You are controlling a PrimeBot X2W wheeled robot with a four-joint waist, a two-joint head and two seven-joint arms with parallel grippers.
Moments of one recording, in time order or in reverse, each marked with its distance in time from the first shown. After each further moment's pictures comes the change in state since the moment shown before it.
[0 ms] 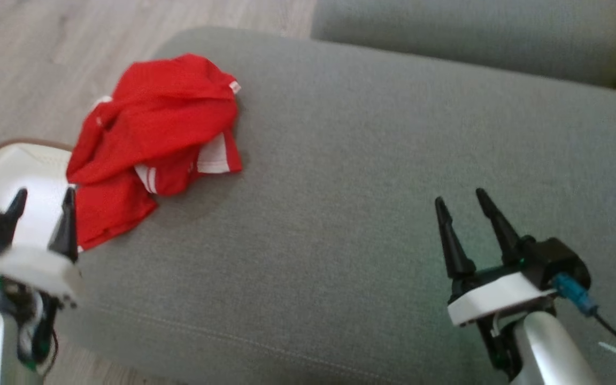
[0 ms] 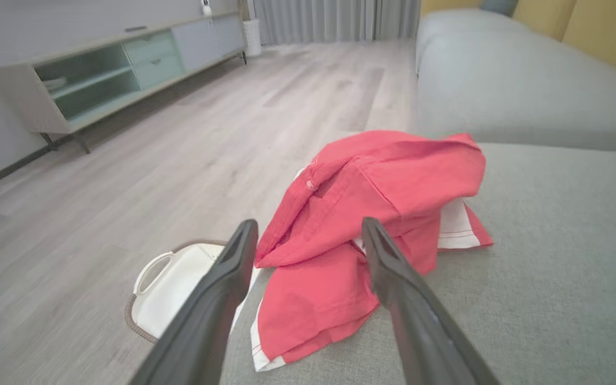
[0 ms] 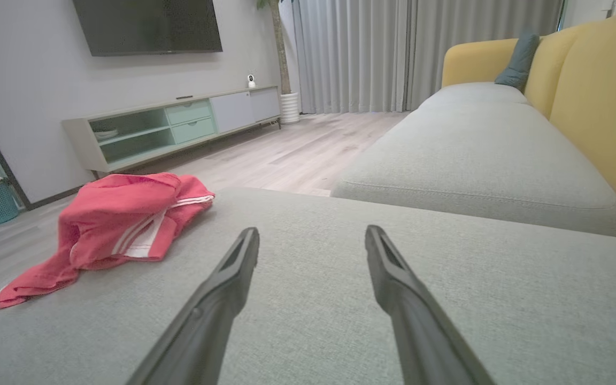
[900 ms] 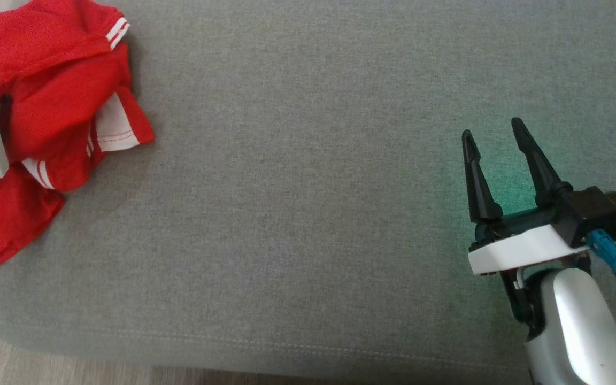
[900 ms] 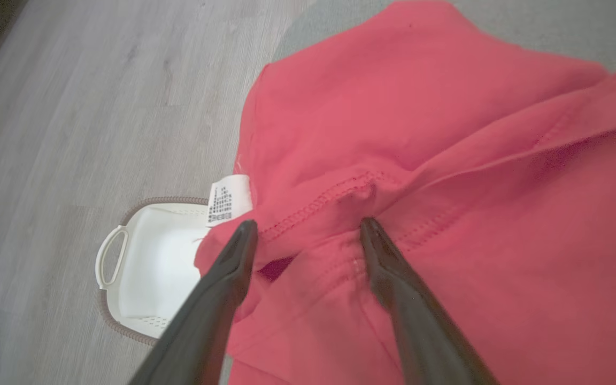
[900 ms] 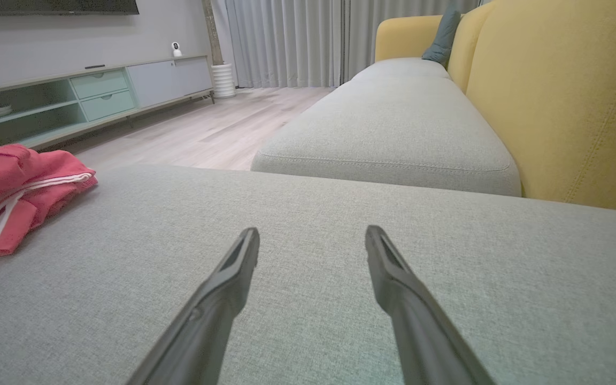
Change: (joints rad) left arm -0.704 0.212 -0.285 0.659 -0.165 -0.094 0.298; right arm -0.081 -0.002 -0.076 -0.208 -0.107 0.000 0.095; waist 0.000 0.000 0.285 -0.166
